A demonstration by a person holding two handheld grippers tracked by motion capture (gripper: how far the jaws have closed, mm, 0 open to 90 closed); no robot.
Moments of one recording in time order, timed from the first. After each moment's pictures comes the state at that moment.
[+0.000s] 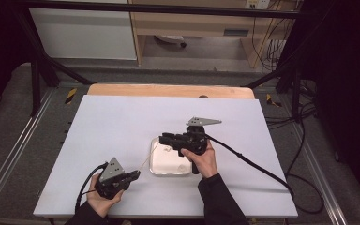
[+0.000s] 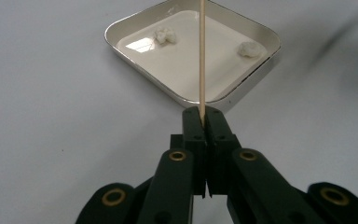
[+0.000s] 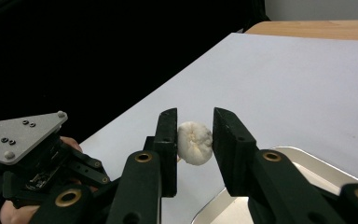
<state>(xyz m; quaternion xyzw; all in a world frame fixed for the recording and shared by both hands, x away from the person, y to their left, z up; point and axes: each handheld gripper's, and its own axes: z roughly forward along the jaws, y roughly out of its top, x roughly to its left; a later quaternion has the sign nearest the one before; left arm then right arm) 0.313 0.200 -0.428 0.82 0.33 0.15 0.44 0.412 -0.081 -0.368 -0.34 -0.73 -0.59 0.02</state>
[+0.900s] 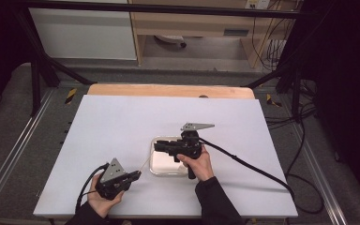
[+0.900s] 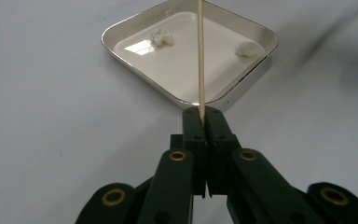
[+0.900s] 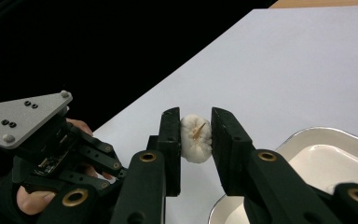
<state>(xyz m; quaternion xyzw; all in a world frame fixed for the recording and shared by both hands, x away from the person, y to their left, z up) 0.311 0.198 -0.429 0.82 0.32 0.16 0.44 0.410 -0.068 -0.388 -0.33 -0.74 -0.58 0.07</state>
